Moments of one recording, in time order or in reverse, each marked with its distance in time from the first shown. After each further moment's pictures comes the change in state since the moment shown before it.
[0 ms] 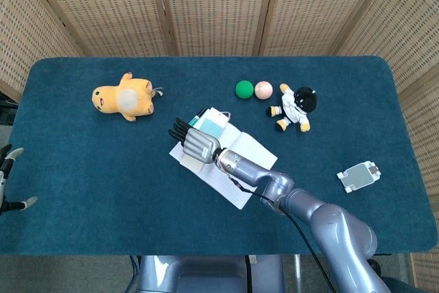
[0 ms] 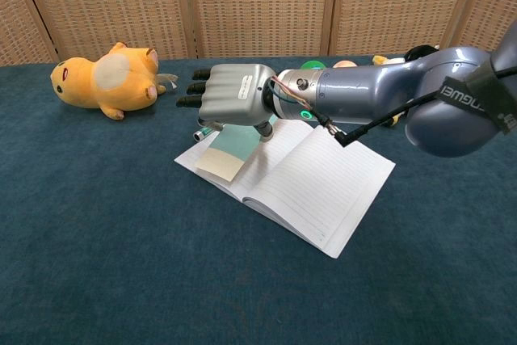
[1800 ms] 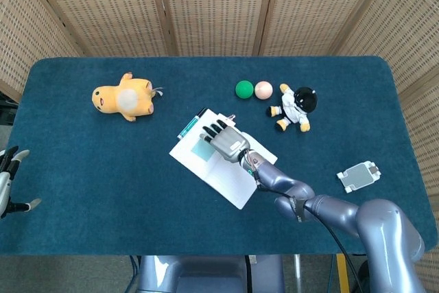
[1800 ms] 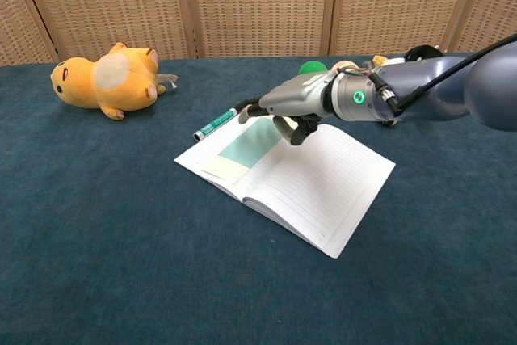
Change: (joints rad) left arm -0.017 -0.004 0.020 -0.002 -0.002 -0.012 0.021; right arm -0.142 0.217 0.092 -0.401 0.553 -0.202 0.032
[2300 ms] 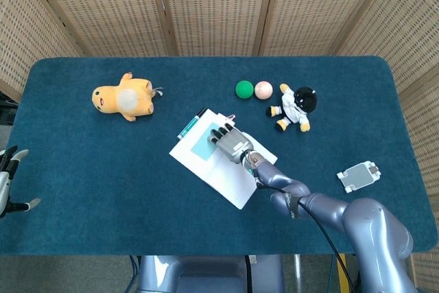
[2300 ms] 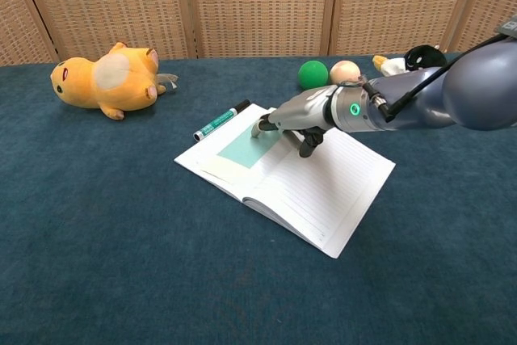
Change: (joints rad) left arm -0.001 0.004 0.000 0.002 0.001 -0.001 -0.014; right arm 0.056 -0.043 -0.059 0.063 0.201 -0.043 -0.099
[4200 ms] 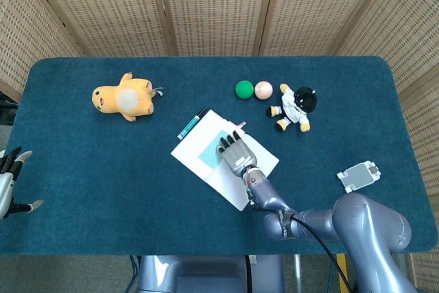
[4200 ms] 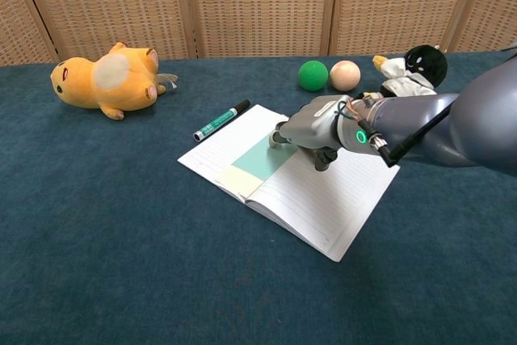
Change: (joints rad) left arm -0.007 -0.008 0.012 -0.007 0.001 0.001 0.026; right arm 0.108 0.040 -0.169 -0.363 0.525 0.428 -0.486
